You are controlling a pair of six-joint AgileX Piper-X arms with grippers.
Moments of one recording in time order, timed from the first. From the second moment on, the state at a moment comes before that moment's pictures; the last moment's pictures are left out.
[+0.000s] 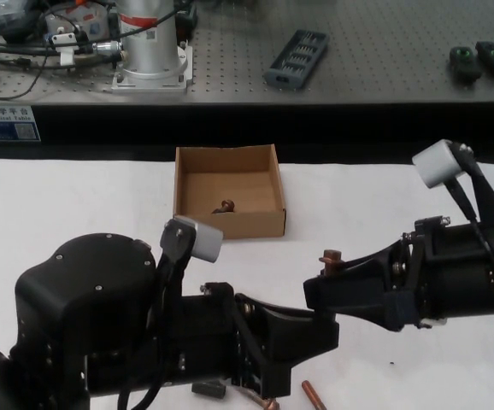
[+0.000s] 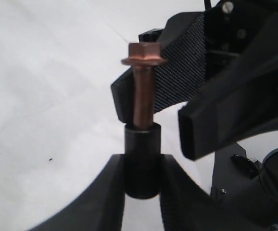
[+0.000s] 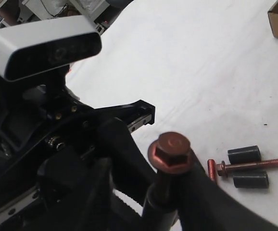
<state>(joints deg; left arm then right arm) -40.8 81.6 -26.9 -38.5 33.9 -28.7 37.1 64.4 -37.1 15.4 -37.2 12.9</state>
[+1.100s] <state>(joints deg) -40.9 81.7 -27.9 -47.5 23.8 -33.3 42.6 64.2 -39.7 7.5 -37.6 16.4</state>
